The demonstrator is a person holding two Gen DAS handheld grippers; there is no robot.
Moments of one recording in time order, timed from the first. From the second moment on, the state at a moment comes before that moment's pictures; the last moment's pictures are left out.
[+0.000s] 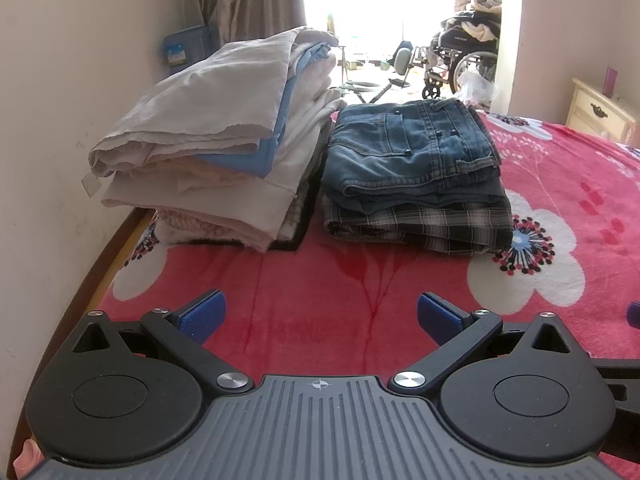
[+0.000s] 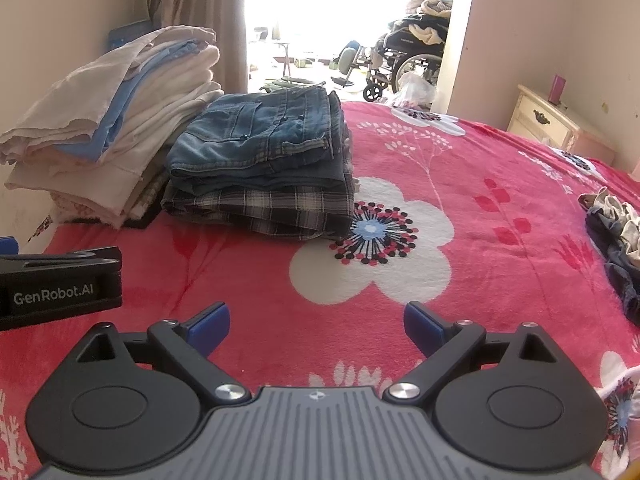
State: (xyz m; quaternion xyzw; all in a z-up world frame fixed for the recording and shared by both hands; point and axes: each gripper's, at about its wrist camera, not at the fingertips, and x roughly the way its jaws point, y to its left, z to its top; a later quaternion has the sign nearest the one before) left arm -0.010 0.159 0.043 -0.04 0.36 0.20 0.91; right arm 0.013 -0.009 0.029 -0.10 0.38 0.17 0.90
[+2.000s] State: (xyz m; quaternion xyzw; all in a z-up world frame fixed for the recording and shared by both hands) left arm -0.011 0.162 0.042 -0.04 0.37 0.21 0.90; right arm 0.012 -0.007 0.026 -0.11 0.38 0.17 0.90
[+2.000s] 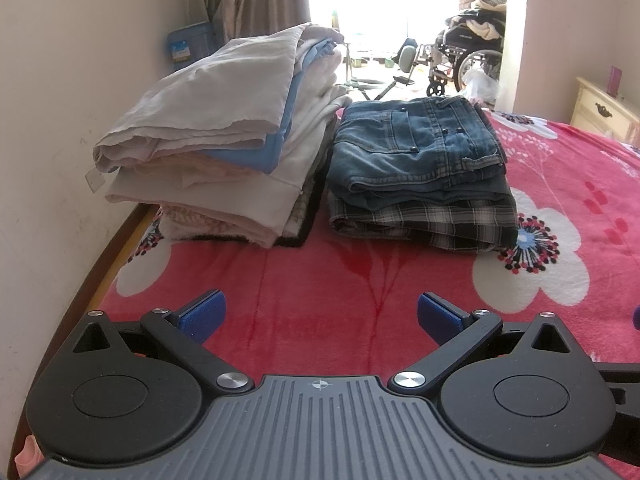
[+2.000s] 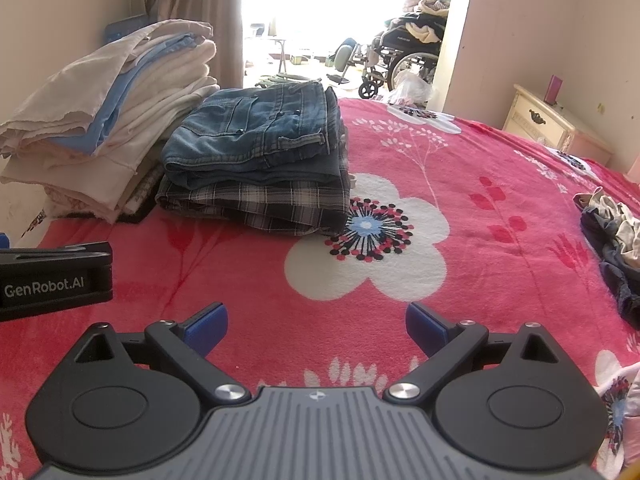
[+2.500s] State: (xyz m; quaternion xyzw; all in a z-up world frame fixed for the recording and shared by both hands) left arm -0.011 0.163 0.043 -0.05 0.37 0.21 0.90; right arm 0.012 -0.006 0.027 -0.11 0.38 0.17 0.90
